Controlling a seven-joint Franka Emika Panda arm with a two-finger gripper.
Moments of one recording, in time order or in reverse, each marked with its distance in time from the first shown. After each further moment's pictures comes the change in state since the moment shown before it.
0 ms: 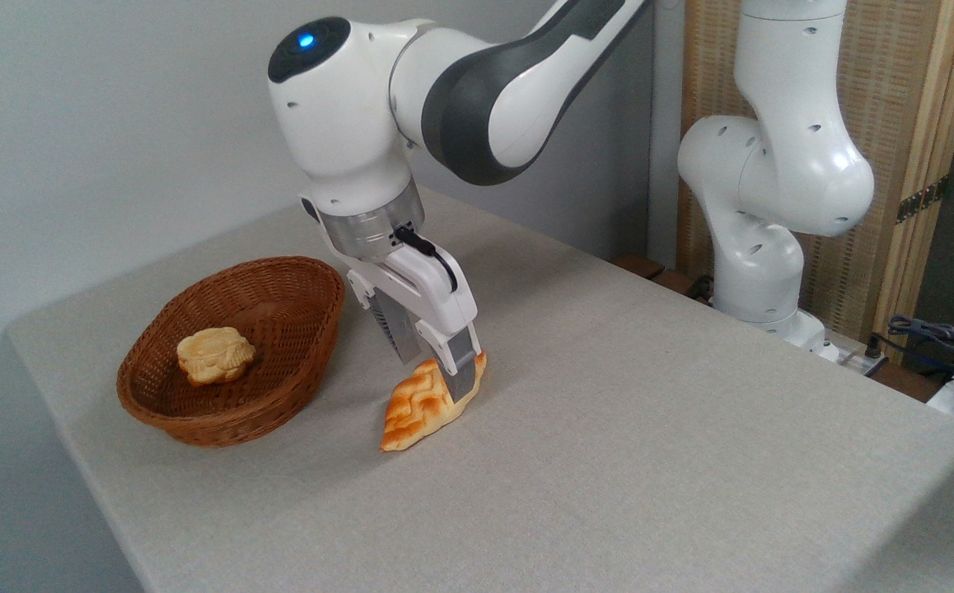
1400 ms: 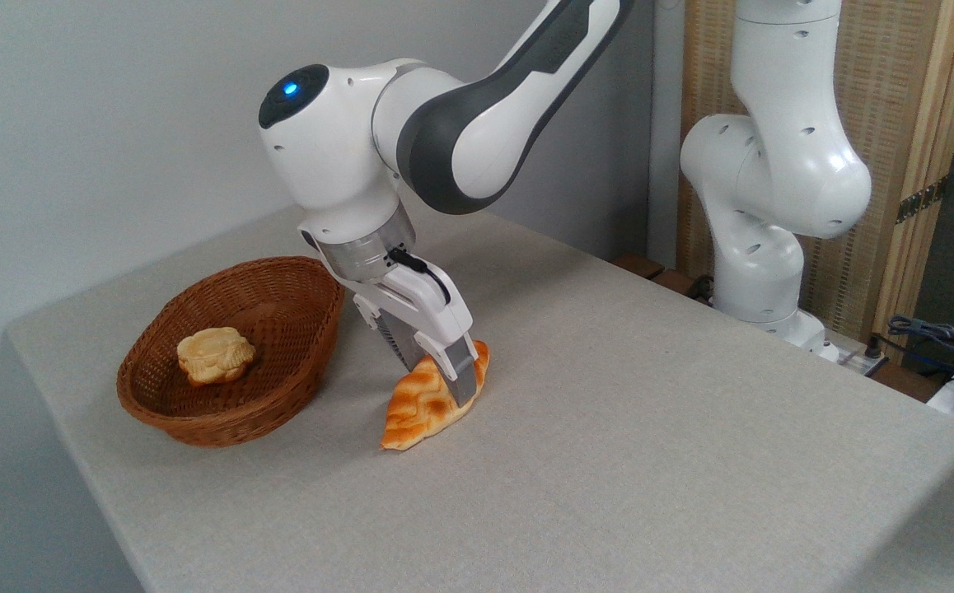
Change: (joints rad) arm -0.064 0.044 0.002 -0.032 0.038 0.020 -0.095
